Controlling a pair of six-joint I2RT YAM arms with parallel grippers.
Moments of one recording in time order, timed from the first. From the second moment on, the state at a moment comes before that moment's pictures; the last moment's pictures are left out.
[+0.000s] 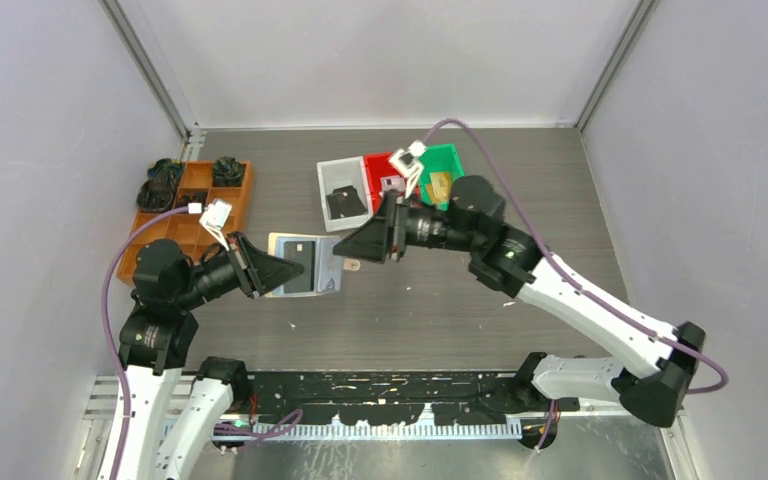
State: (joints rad) left arm -0.14 0.54 0.85 -0.49 0.82 -0.63; right arm 0.85 1.14 1.21 -0.05 -0.52 0.84
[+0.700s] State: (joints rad) left arm -0.14 0.54 0.85 -0.37 0.92 -0.85; right arm 0.94 1.27 1.06 0.21 -0.64 1.00
